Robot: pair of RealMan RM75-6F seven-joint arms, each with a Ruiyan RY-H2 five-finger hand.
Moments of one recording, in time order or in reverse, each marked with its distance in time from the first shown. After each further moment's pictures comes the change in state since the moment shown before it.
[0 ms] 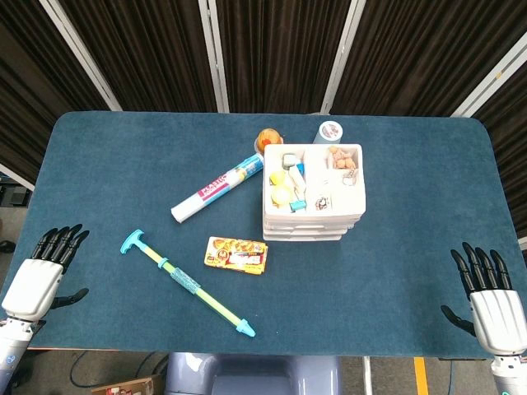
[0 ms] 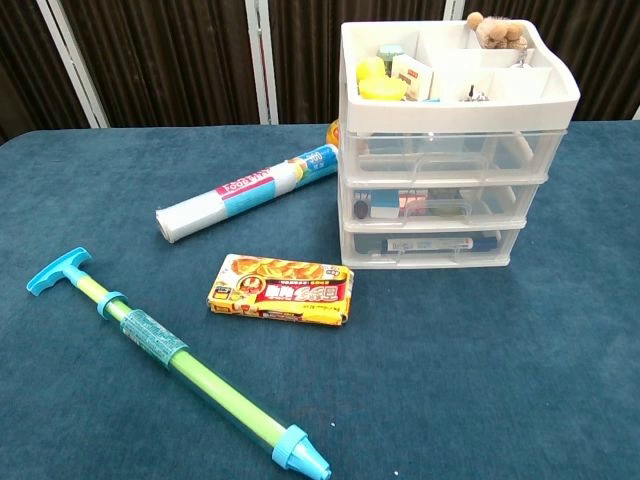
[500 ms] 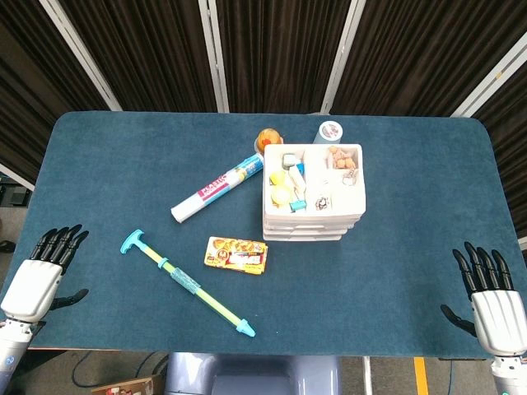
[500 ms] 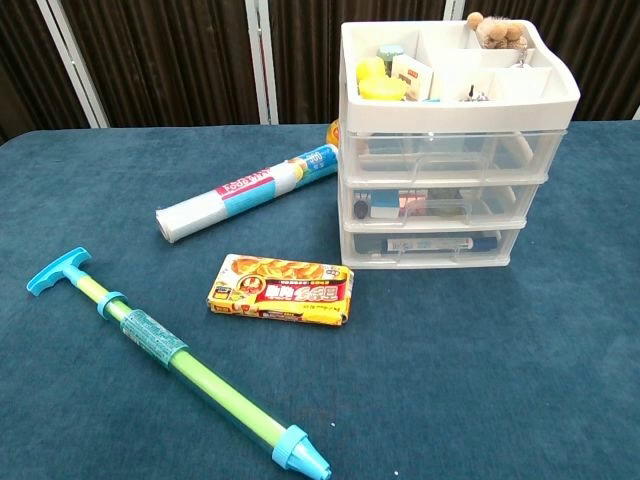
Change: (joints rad) left arm 0.003 -0.001 0.001 -0.002 0.003 0.006 0.001; right arm -0.004 -0.005 0.007 -0.007 0.001 0.014 0.019
